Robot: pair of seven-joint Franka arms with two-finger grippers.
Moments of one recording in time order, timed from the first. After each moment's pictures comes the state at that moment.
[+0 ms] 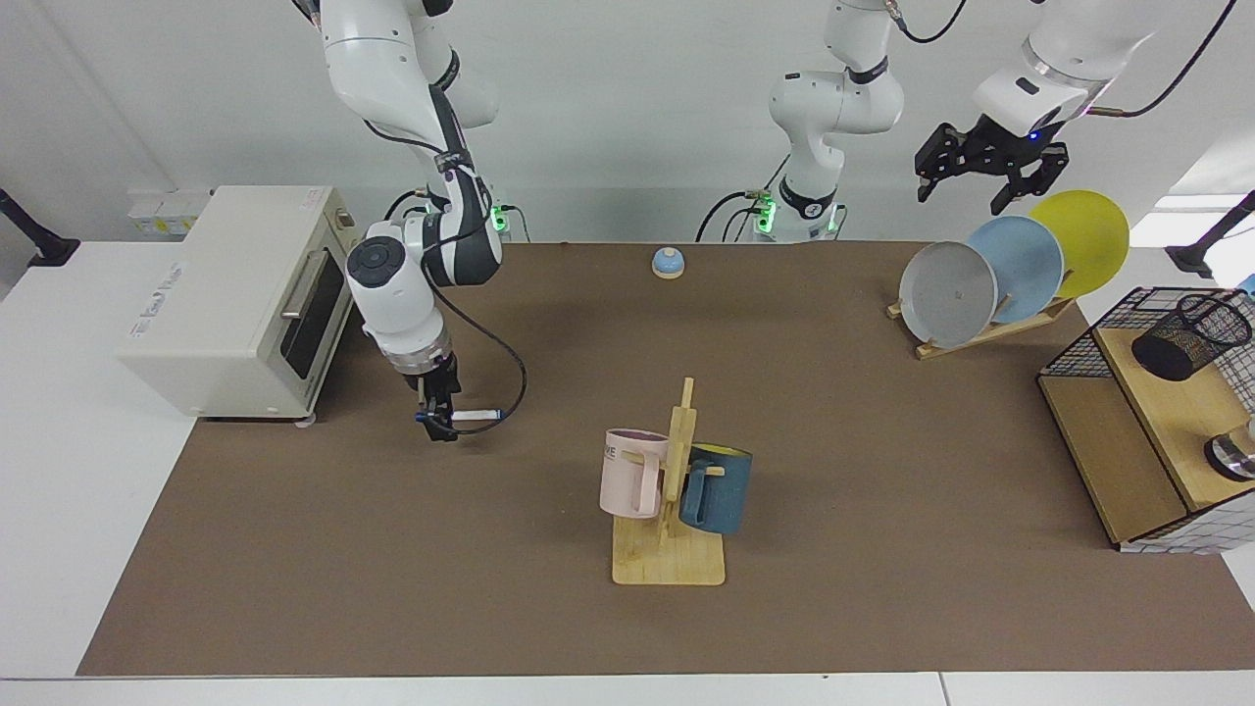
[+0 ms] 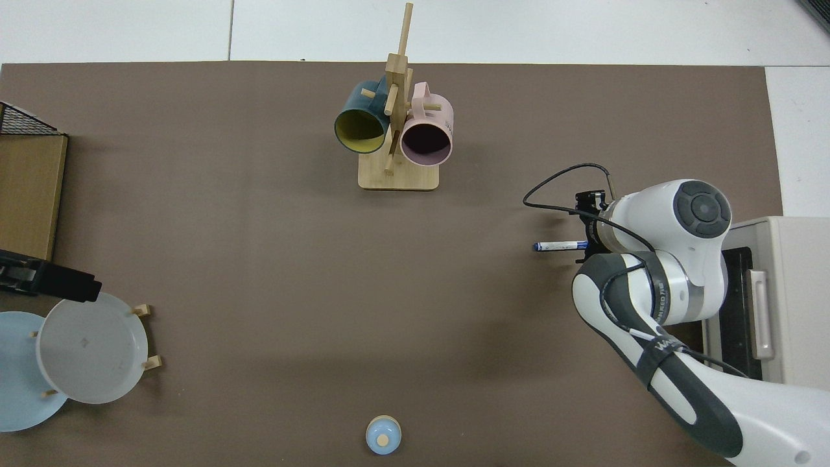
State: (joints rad) left arm -0.16 -0.07 0.12 -1.51 -0.03 1.32 0.20; right arm 0.08 0.24 0.04 -2.12 0.04 2.42 1.58
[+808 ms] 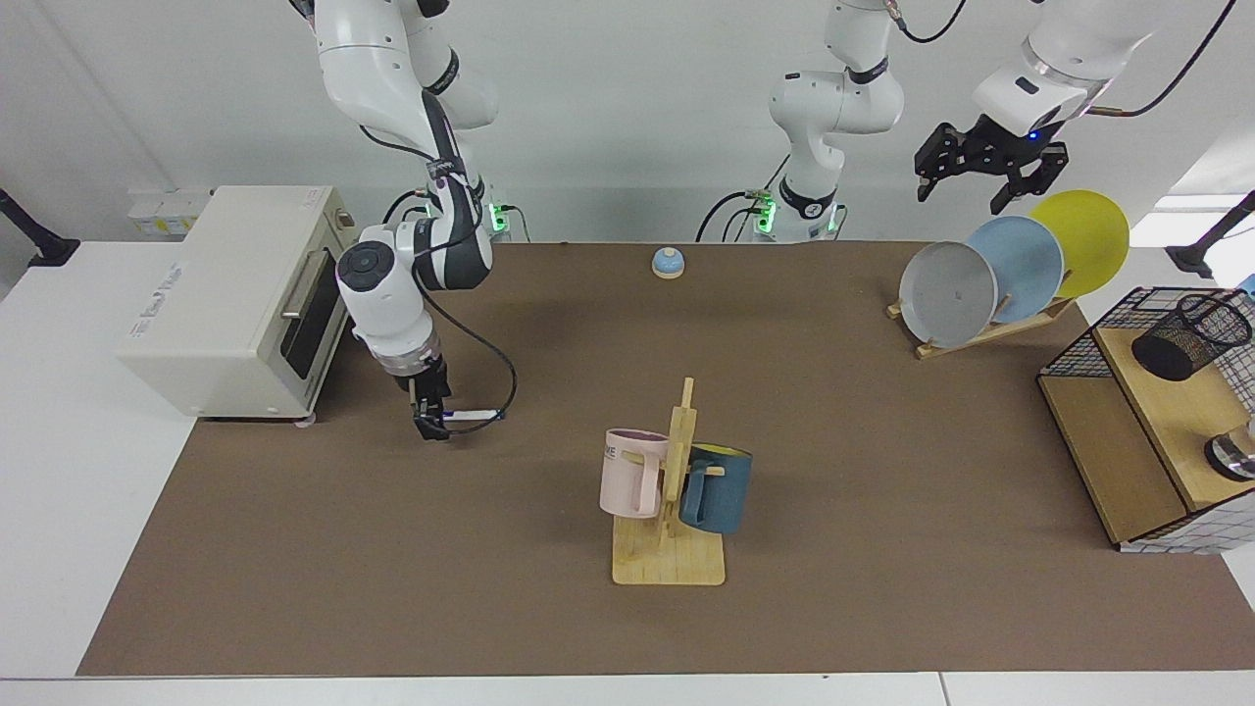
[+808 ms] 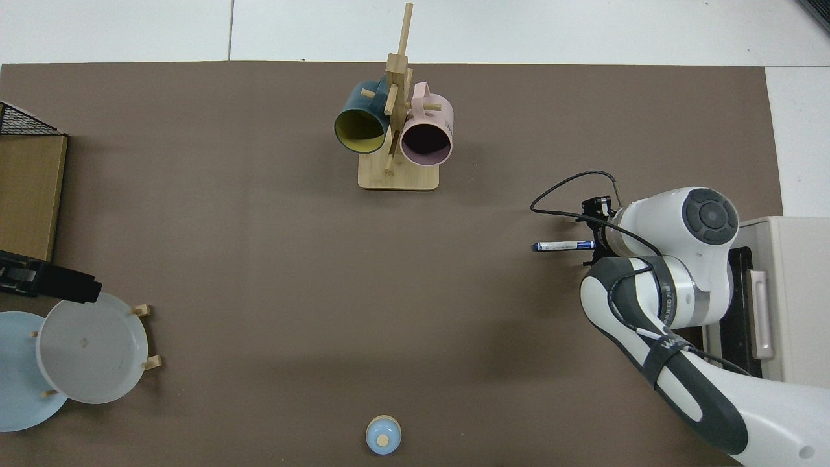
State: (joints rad) left arm -0.16 -0.07 0.12 -1.51 -0.03 1.32 0.20; right arm 0.05 0.24 0.04 -2.16 0.04 2.45 1.52
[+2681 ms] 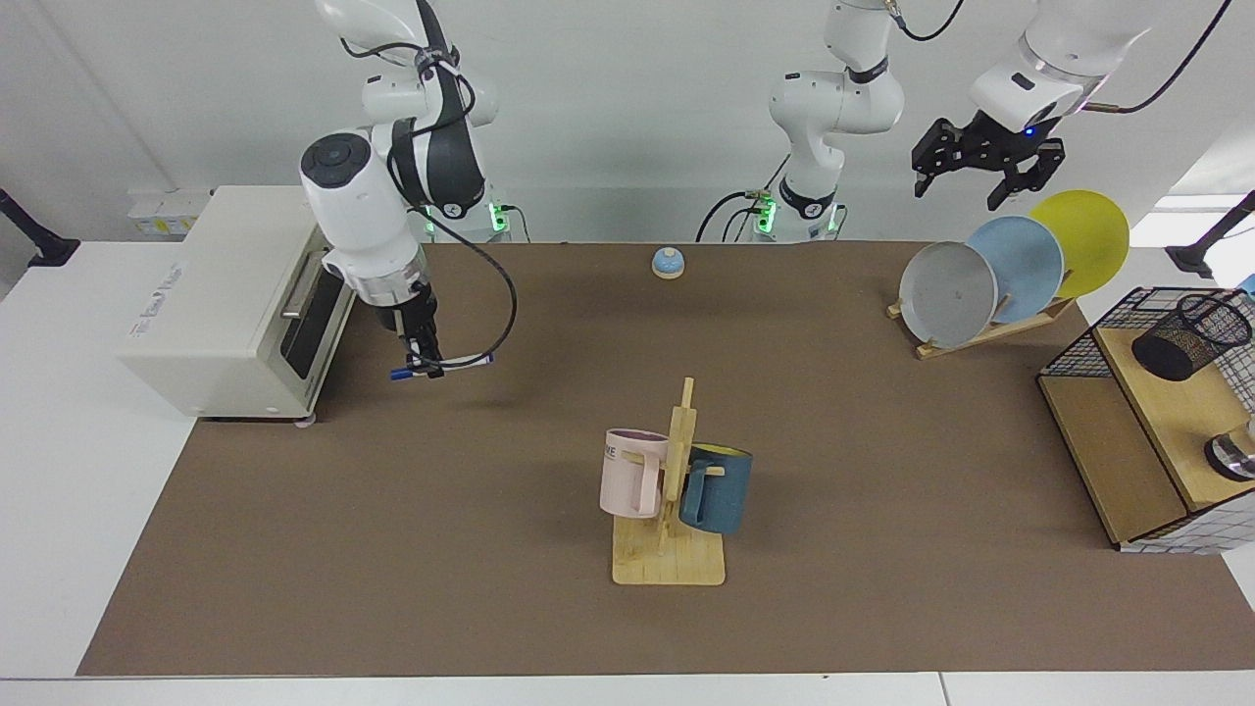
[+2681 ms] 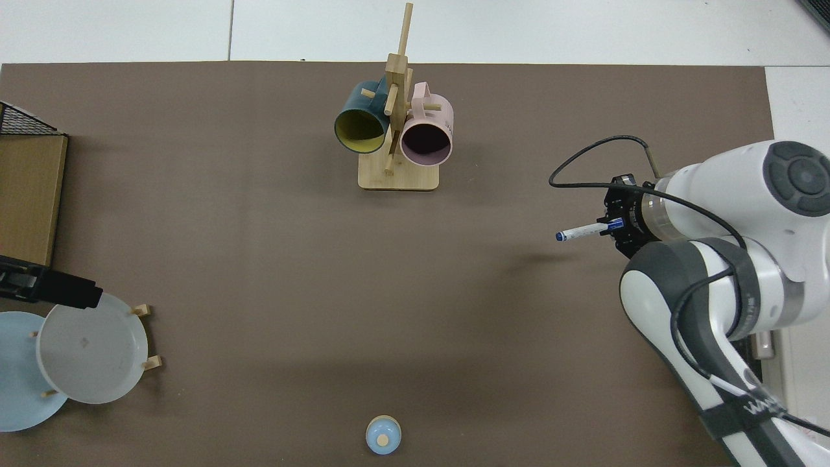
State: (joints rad) left arm -0.16 -0.08 0.11 -1.51 -0.03 1.30 0.20; right arm 0.09 0.05 0.05 -1.94 0.04 2.06 1.48
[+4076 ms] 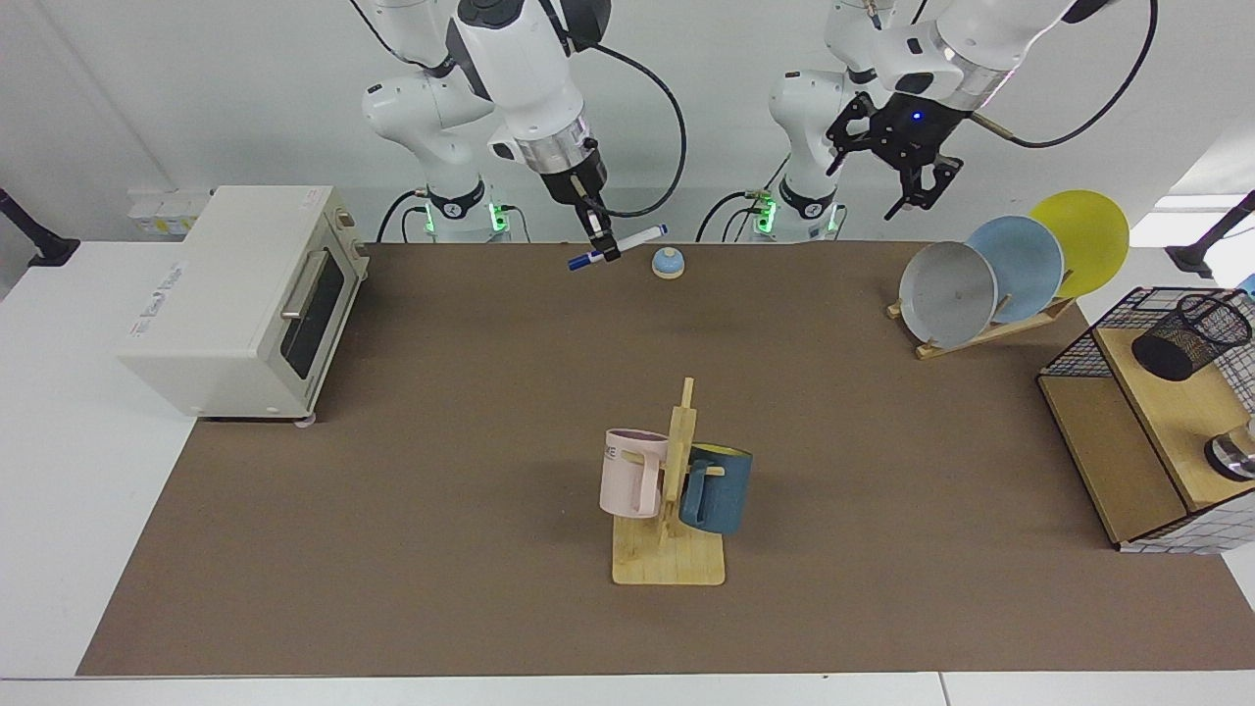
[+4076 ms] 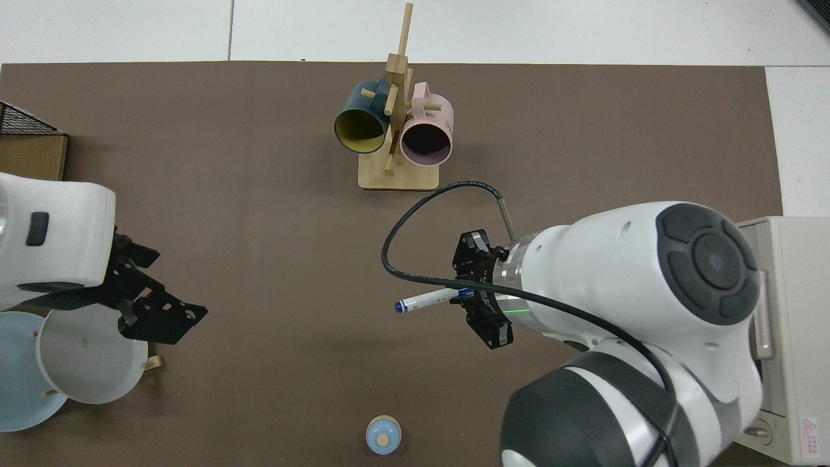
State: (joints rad) left arm -0.22 -0.08 0.01 -1.53 -0.21 1.38 0.60; right arm 0.43 -0.04 0.07 -1.81 0.29 1.90 1.77
